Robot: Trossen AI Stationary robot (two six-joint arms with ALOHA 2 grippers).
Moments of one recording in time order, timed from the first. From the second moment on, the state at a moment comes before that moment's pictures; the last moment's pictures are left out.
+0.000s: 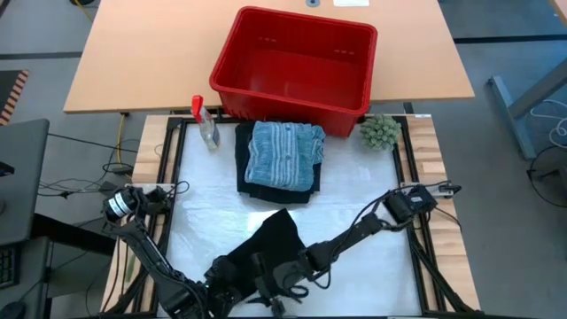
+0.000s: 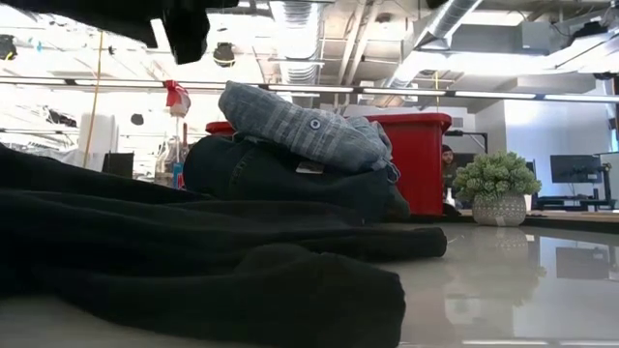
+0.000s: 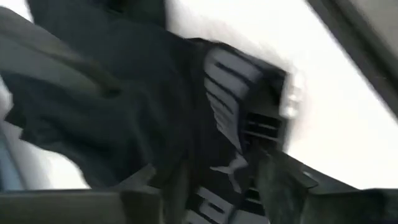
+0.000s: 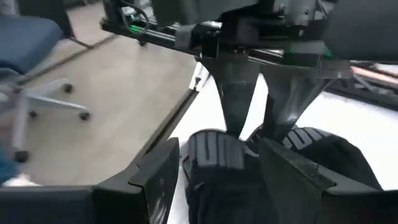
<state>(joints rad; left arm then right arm) -0.97 1.92 1.40 -0.87 -0.45 -0.29 0.52 2.31 1.64 0.36 0.16 -0.03</state>
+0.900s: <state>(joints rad) -0.98 1.92 1.40 -0.85 -0.38 -0.41 0.51 2.54 1.99 -0.14 0.23 -0.08</state>
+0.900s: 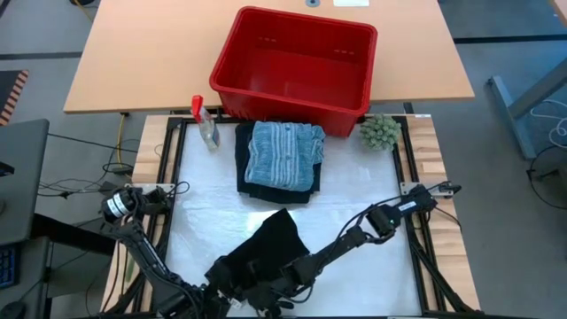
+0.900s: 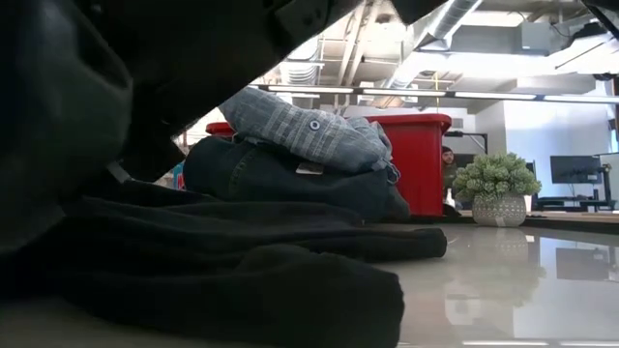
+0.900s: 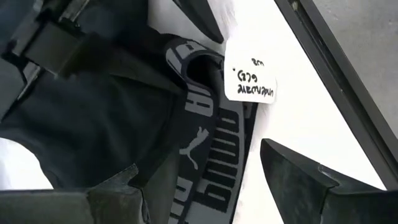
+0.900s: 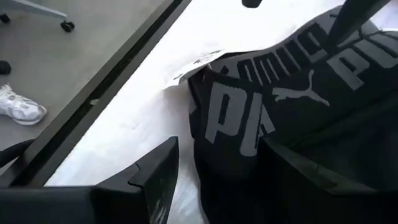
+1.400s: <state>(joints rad) -0.99 1.92 1.40 -0.85 -0.51 -0.61 0.49 2.53 1.96 -0.22 0.18 0.11</state>
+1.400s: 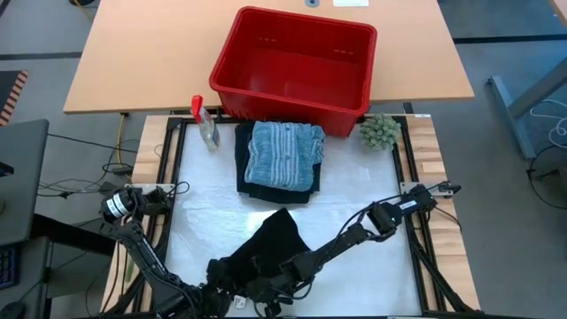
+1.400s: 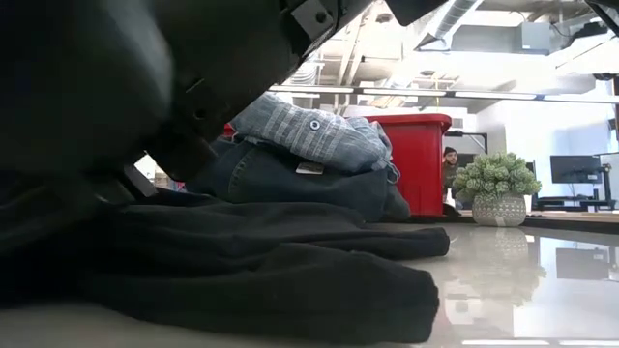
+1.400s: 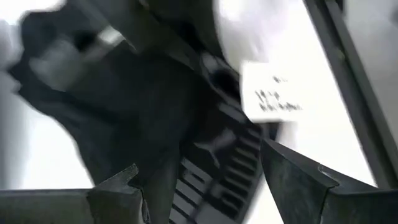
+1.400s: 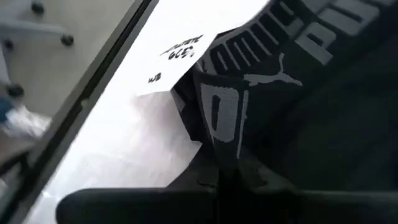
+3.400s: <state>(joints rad) -0.83 1.47 1.42 -1.07 -0.41 -0.81 0.36 2.07 1.98 -0.72 -0.04 0.36</state>
